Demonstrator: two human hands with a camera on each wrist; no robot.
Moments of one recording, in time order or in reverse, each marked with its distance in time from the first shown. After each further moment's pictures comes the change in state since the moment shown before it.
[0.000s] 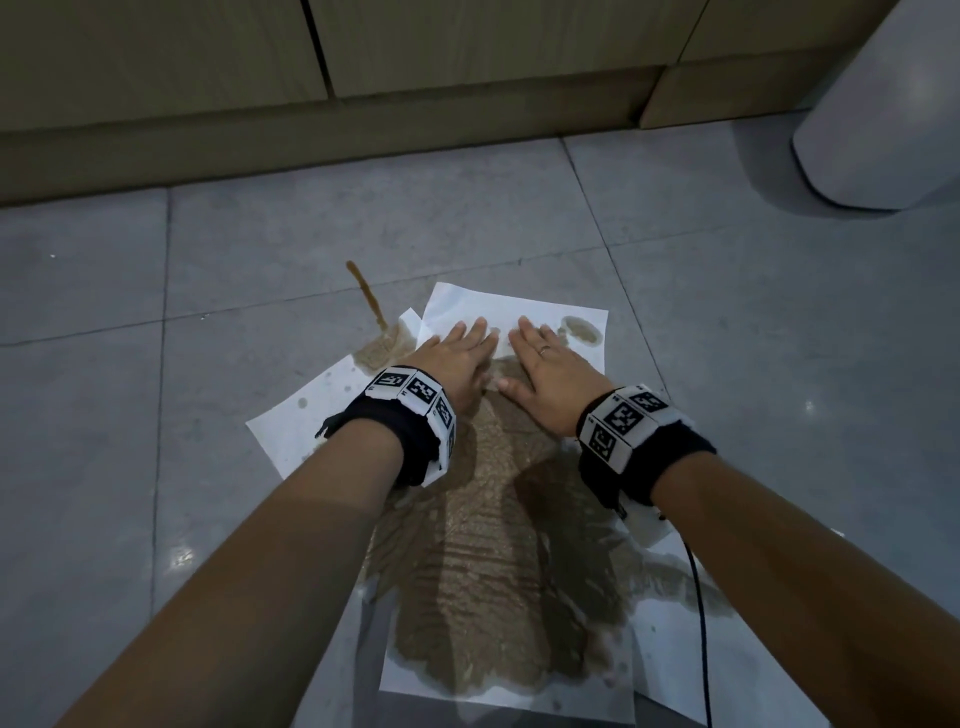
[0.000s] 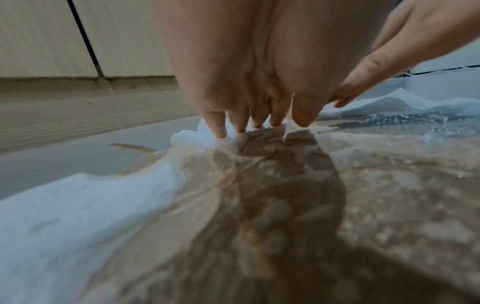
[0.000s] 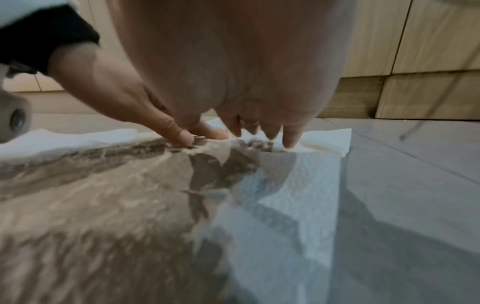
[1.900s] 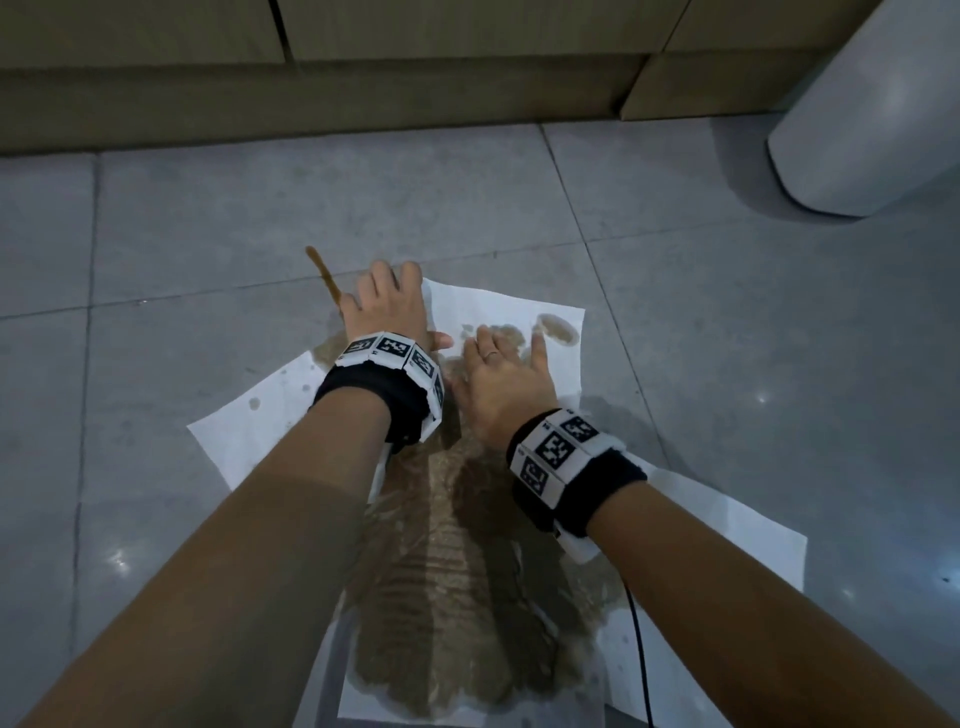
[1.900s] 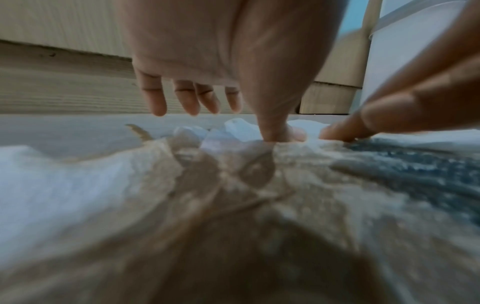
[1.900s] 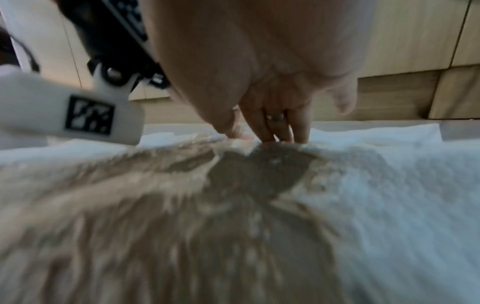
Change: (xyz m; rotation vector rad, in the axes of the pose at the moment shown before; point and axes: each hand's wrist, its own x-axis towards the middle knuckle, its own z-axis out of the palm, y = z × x) left_hand 0.023 -0.003 -0.015 0.054 0.406 -0.447; right_hand 0.004 -0.041 0.001 -0.189 -0.011 0.125
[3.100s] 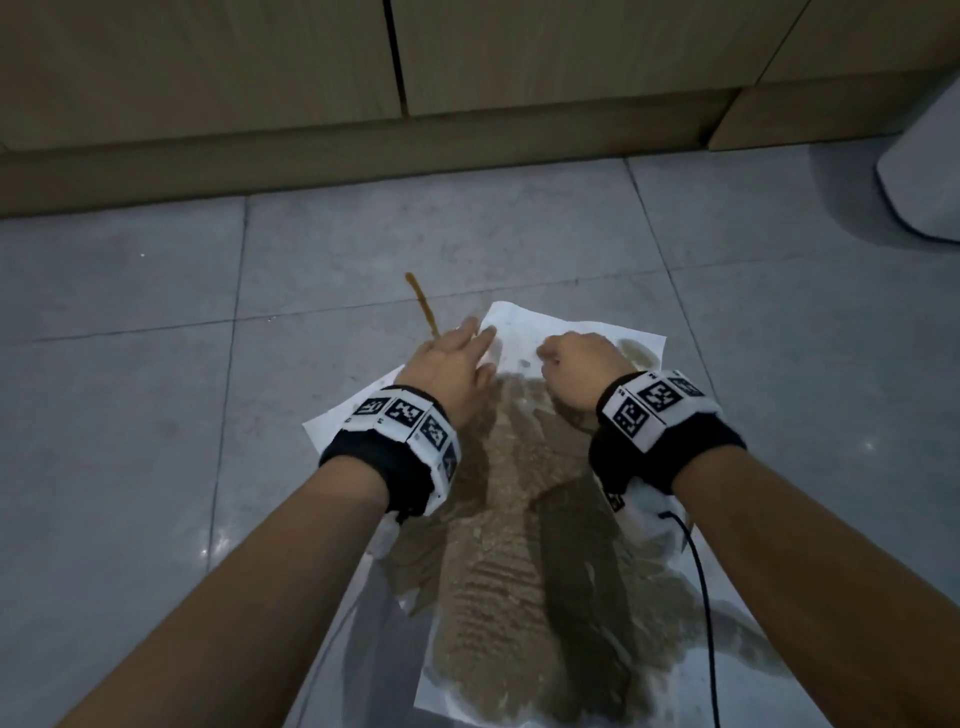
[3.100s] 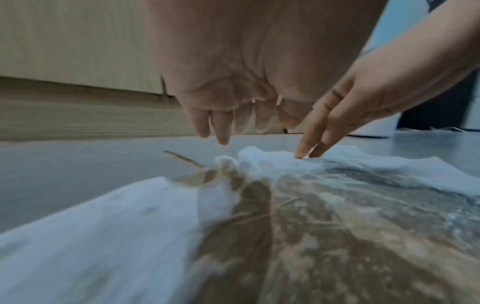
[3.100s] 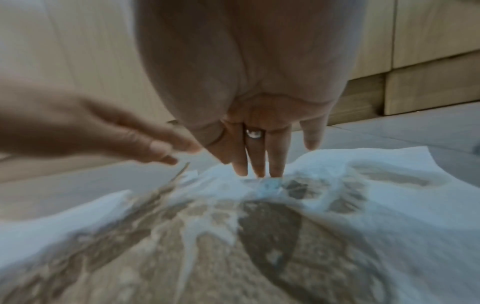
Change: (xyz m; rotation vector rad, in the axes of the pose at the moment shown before) left_hand -0.043 -0.048 -0.022 -0.148 -0.209 0.260; right_hand 0.019 0.006 -0.040 0.172 0.014 -0.050
